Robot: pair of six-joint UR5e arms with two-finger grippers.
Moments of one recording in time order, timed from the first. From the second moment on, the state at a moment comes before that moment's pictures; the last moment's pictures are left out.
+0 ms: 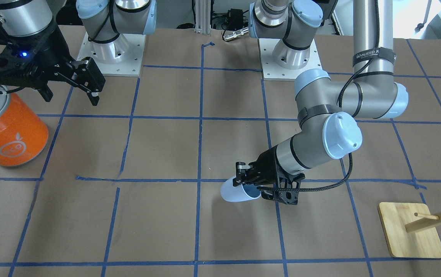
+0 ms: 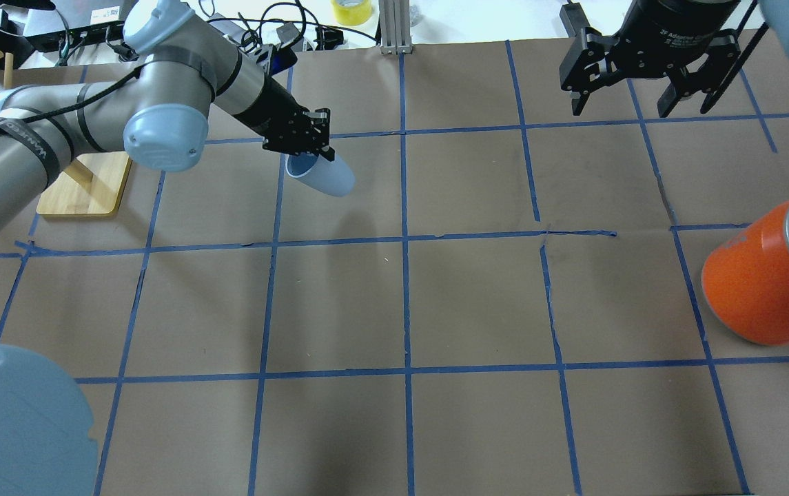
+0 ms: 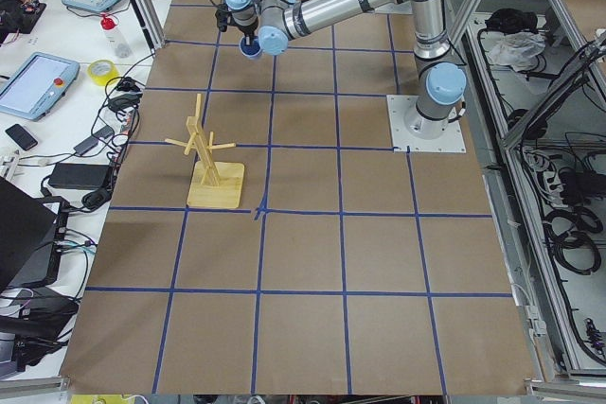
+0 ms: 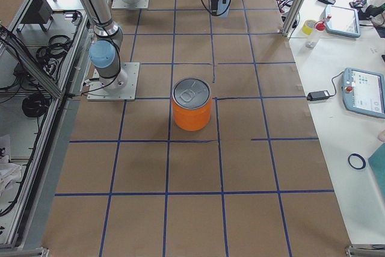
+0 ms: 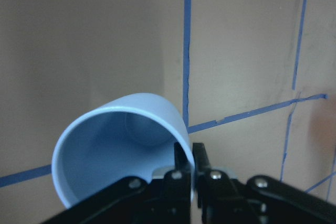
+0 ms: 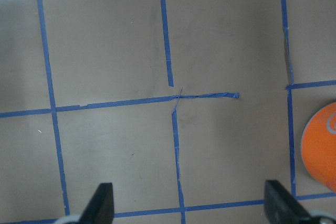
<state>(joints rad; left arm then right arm) -1.57 -1.99 -1.55 -1.08 1.14 0.03 1.55 -1.54 1.47 -1.57 -1.57 0.07</state>
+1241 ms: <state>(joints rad) -1.47 -2.11 -1.45 -1.11 1.58 0.25 1.55 -1.54 1.47 -1.56 -1.57 0.06</state>
